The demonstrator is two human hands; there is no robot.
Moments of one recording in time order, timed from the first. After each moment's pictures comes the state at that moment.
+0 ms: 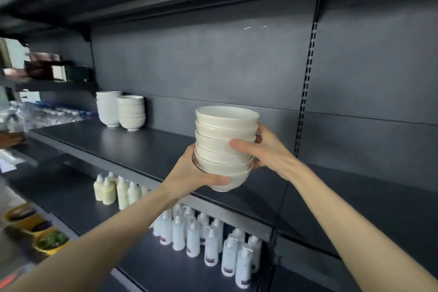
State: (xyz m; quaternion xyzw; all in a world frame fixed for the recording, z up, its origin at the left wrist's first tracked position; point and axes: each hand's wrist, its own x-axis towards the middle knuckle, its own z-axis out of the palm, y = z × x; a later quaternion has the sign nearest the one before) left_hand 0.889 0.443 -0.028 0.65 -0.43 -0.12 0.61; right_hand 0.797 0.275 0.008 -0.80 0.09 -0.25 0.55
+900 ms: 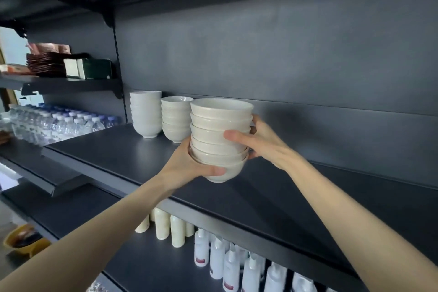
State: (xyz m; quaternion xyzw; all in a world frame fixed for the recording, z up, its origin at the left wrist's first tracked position) left_hand 1.275 0.539 -0.039 0.66 -0.44 -0.13 0.59; right_hand 1.173 0.374 0.000 -0.79 0.10 -0.25 0.55
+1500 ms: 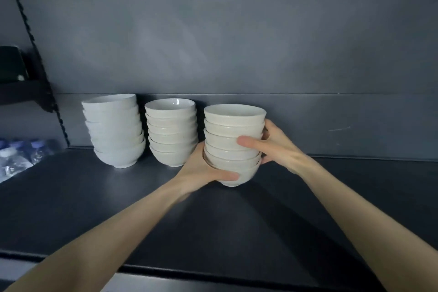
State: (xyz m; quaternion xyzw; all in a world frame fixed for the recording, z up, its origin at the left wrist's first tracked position) left_hand 1.498 0.467 -0.064 0.58 -0.57 -0.25 0.53; right_hand 1.343 0.351 -0.033 -0.75 0.28 -0.32 0.50
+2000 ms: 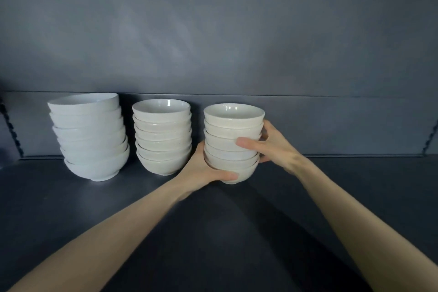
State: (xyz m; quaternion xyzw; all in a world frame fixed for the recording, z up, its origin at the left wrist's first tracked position) left_hand 1.539 0.429 -0.080 0.49 -0.60 -0.33 0.54; right_hand 1.365 0.350 -0.033 -0.75 0.33 -0.35 0.46
